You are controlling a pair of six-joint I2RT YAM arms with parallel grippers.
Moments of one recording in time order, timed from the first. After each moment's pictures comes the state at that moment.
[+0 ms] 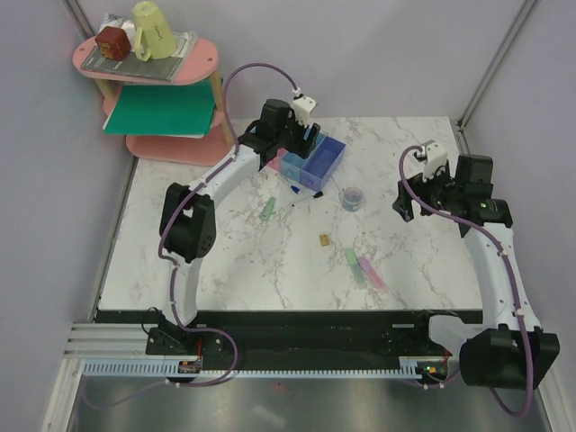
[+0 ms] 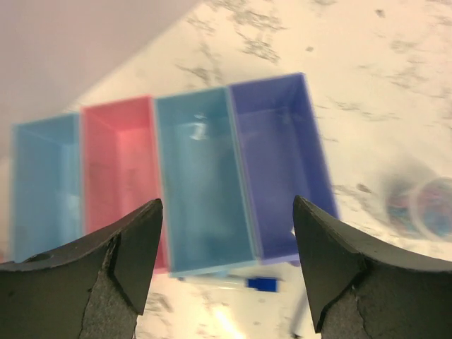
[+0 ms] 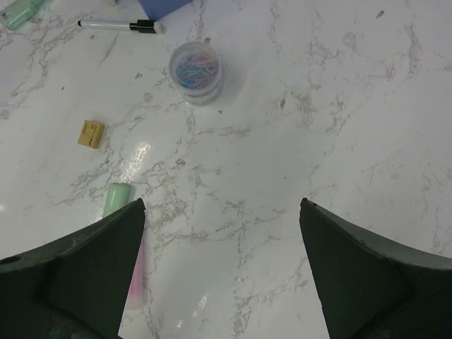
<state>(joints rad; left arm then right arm) -0.50 2.14 1.89 -0.23 0.19 0.12 -0.11 1.07 1.05 -0.69 -0.48 -0.37</state>
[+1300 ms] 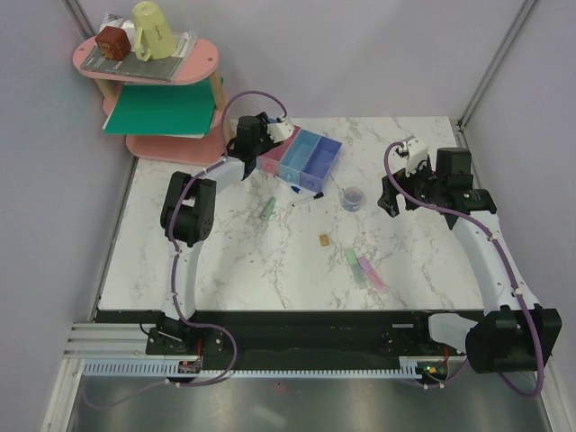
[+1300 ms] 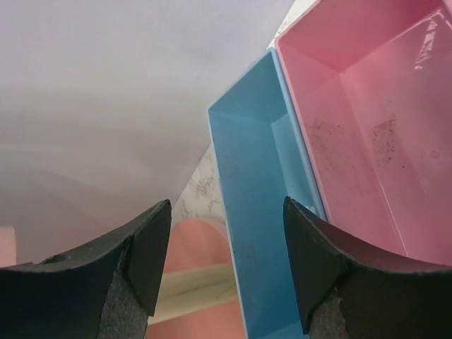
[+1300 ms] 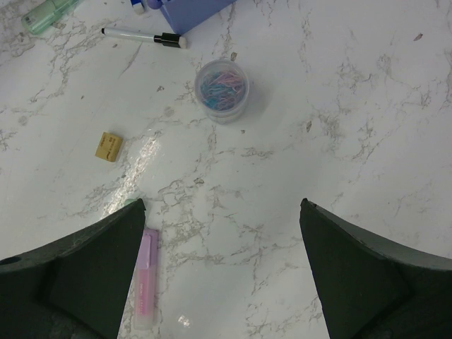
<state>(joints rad) -0.32 2.31 1.71 0.27 -0.06 0.93 0.03 1.19 1.08 -0.60 -0.44 -0.31</state>
